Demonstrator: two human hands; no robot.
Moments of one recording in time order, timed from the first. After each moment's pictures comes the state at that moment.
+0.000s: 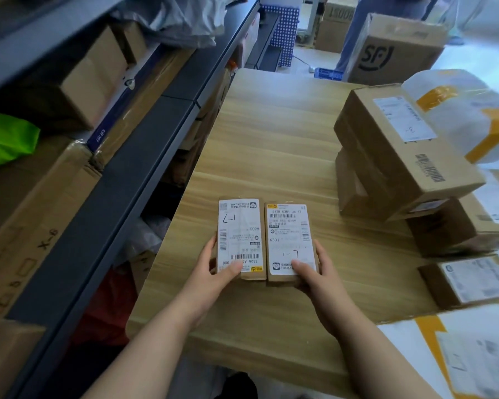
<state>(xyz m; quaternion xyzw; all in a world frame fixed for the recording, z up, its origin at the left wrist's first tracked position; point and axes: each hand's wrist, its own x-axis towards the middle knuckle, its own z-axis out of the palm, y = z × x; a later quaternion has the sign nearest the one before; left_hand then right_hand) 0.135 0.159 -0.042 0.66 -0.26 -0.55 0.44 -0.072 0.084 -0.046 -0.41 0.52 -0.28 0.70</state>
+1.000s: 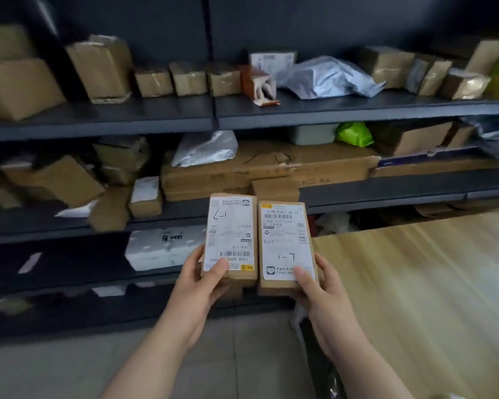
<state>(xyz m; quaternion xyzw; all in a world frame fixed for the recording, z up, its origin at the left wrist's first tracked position) -0.091 0.521 0.096 0.59 0.12 -0.06 0.79 -0.099 0.321 0.076 -0.61 0.11 0.01 0.79</state>
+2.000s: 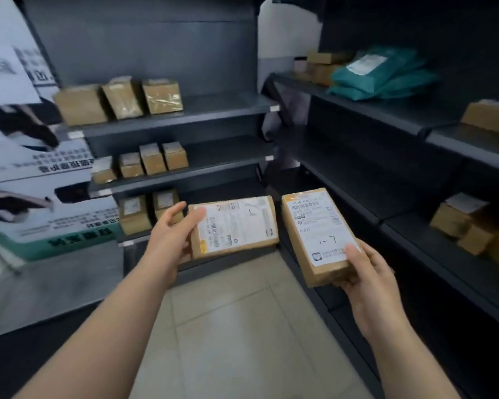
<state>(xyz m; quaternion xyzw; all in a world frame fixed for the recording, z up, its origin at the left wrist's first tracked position) -0.466 1.205 0.148 0.42 0.53 0.48 0.56 -0.218 1.065 0.123 -0.55 -0.22 0.40 0.70</state>
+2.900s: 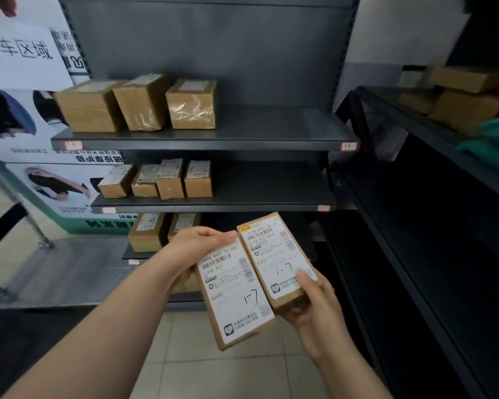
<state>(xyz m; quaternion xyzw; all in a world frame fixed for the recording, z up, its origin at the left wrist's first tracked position) -0.366 1.518 0.147 0.44 0.62 0.30 0.57 -0.154 1.452 0.084 -0.42 -0.22 0.68 0.56</state>
